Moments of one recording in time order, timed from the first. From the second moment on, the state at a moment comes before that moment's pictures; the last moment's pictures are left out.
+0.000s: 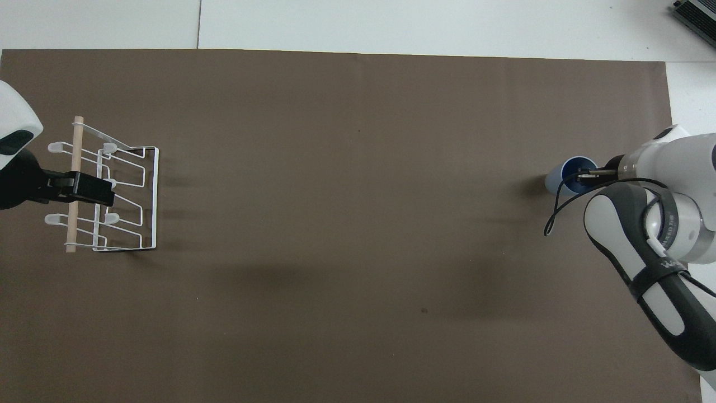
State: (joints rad) left arm 0.07 -0.06 -0.17 -1.68 -0.03 1.59 0.01; right arm 0.09 0.22 -0.25 -2.02 0.04 2.38 -0.08
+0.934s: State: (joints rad) left arm 0.07 -0.08 -0.17 -1.72 -0.12 1.54 -0.31; right arm 0.11 0.12 0.09 -1.81 0.87 2.30 -0.18
